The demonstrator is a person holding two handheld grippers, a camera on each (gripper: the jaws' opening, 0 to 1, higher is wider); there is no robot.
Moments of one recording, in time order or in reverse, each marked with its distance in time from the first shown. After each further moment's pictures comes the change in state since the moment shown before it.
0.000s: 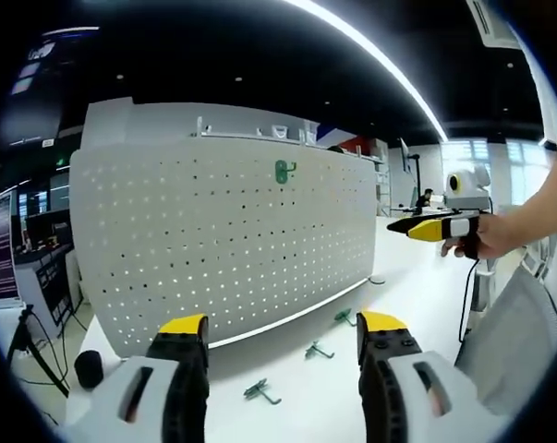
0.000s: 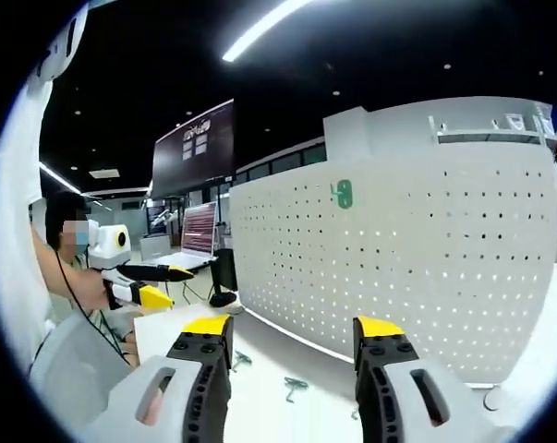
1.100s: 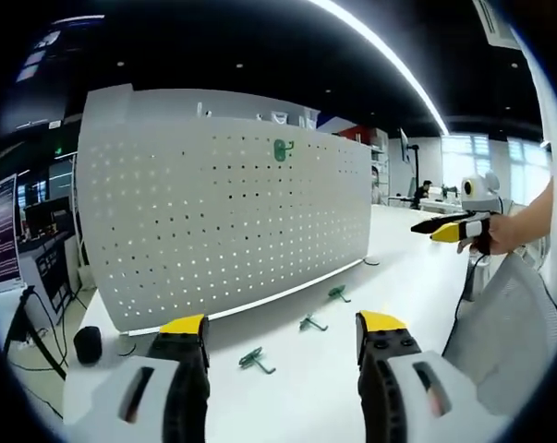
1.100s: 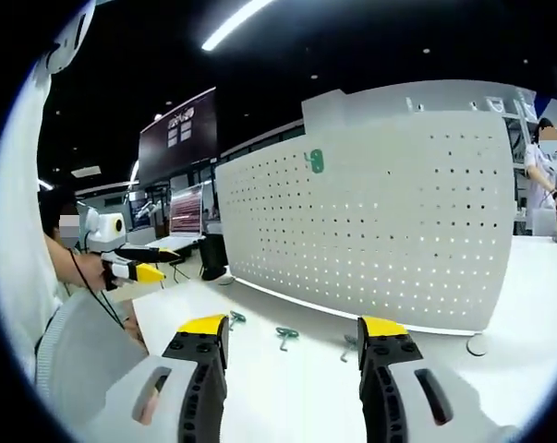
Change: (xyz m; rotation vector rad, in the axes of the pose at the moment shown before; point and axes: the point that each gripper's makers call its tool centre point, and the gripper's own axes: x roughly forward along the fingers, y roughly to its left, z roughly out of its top) left arm -0.022 -0.004 -0.032 -0.018 0.070 -0.012; right arm -0.059 -0.005 -0.049 0.055 0.098 -0.084
